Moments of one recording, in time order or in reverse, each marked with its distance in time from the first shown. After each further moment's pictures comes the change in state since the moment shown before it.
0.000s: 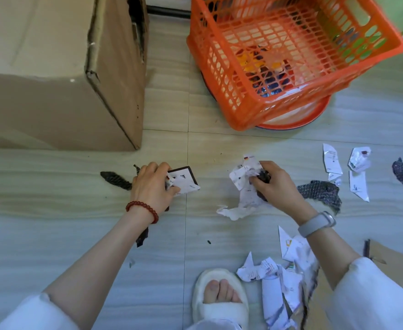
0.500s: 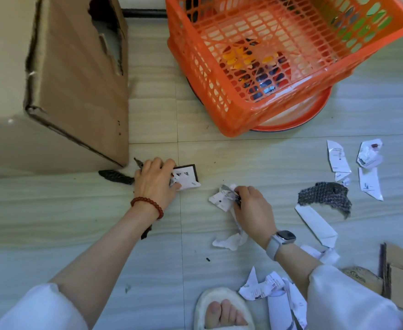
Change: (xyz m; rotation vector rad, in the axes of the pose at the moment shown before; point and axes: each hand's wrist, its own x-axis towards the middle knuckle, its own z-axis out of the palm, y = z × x) left_hand 0.054 0.019 0.015 0.211 0.013 0.107; right_hand 0.000 0.028 0.071 -0.308 0.024 0.027
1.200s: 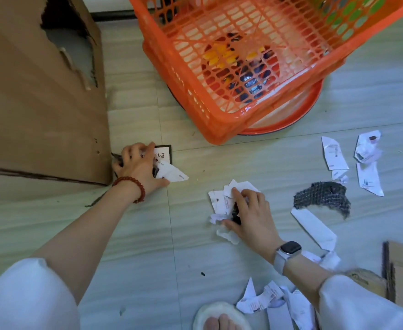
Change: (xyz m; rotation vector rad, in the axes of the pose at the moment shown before) left_hand 0.071 -0.012 -0.004 0.113 -0.211 -0.077; right_hand 0.002 0.029 0.007 -0.048 0.057 -0.128
